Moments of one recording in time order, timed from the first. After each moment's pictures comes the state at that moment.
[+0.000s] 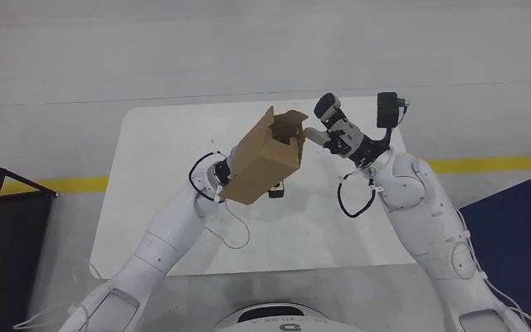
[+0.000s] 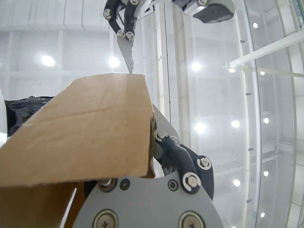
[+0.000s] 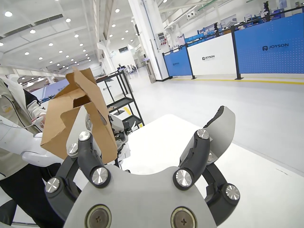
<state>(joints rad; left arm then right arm) 1.10 -1.30 -0.93 -1.28 -2.16 1.01 -0.72 -1.25 -1.11 1.25 -1.69 -0.45 -0.74 0.15</state>
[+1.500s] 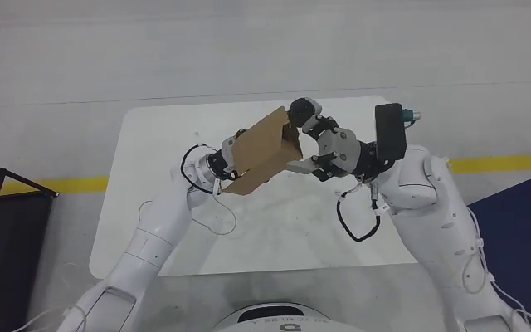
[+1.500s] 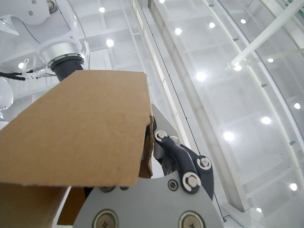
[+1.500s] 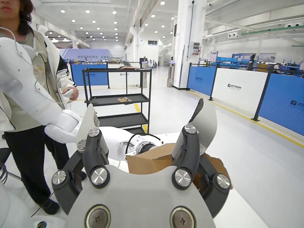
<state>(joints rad) 1.09 -1.30 -1.05 -1.25 -1.88 0.87 -0.70 -1.23 -1.10 1.24 -1.93 -0.57 -0.86 0.21</state>
